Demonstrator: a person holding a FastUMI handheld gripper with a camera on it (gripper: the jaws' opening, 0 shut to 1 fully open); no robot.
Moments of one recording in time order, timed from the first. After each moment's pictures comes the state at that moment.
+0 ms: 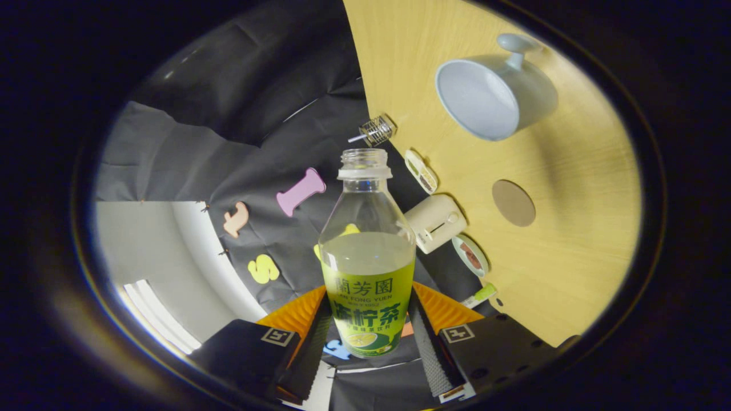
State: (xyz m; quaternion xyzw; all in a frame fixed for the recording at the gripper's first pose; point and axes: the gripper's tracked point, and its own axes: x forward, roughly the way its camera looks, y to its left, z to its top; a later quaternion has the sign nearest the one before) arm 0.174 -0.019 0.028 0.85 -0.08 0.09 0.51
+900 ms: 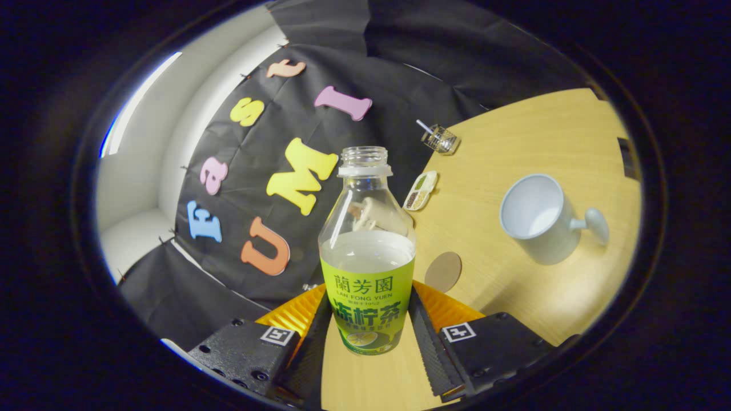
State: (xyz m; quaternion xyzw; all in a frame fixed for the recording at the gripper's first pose) arm 0.156 0.027 -0.052 0.45 0.07 0.02 0.89
